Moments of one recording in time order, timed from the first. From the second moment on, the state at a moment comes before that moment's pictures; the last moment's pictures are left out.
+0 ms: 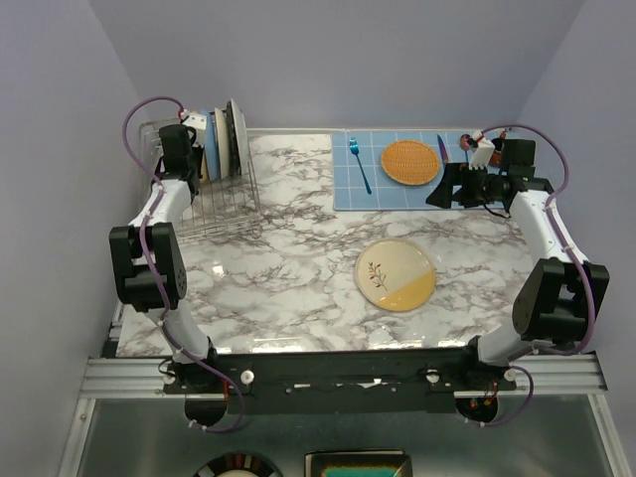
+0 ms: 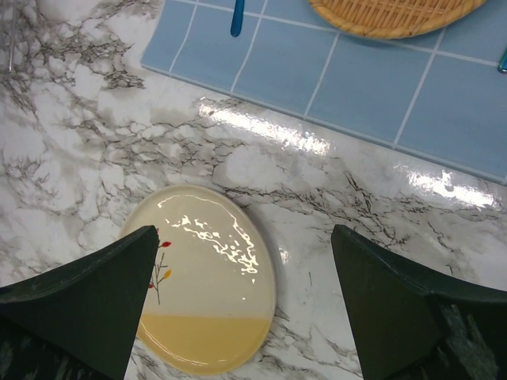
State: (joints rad) left arm 0.11 1.79 1.33 0.00 -0.12 0.31; right arm -0.14 1.54 1.25 -0.56 -0.65 -0.12
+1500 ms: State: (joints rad) left arm -0.67 1.29 1.18 -0.29 -0.40 0.65; right arm -0.14 1.53 1.30 -0.55 -0.50 -0.09
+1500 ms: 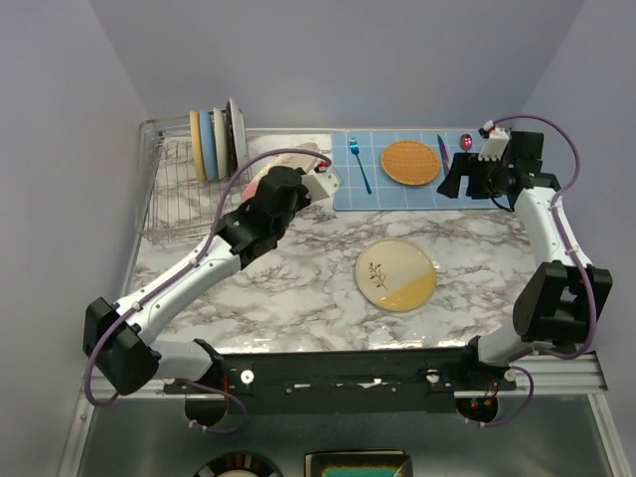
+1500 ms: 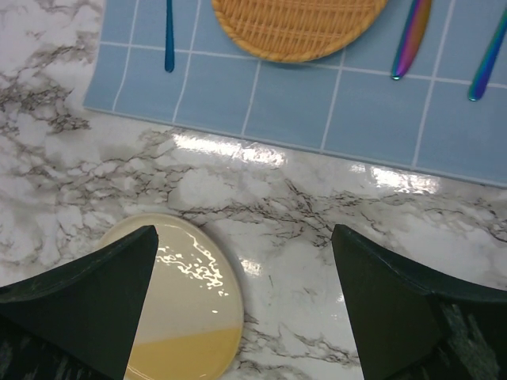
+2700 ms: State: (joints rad) left arm -1.39 1.81 0.75 0.70 -0.83 1.22; right arm -0.29 1.64 1.54 -0.65 -0.39 -0.02
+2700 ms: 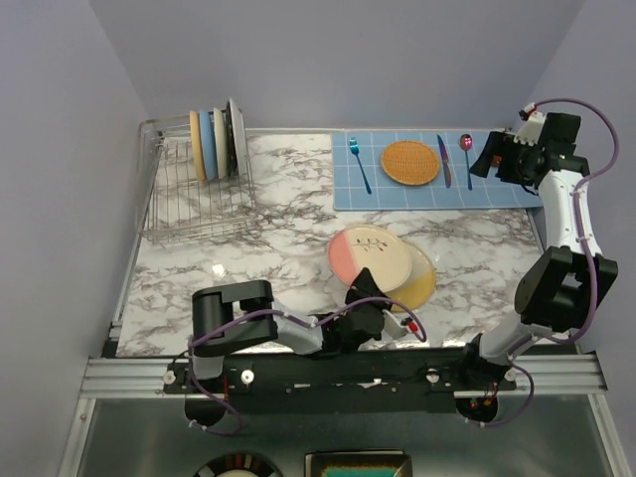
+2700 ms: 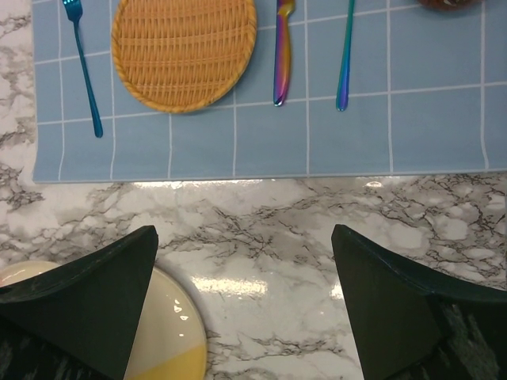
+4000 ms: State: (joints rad) left arm -1.48 2.02 0.87 0.82 -0.79 1.21; right arm -0.29 1.66 1.46 -0.63 -0.47 -0.05
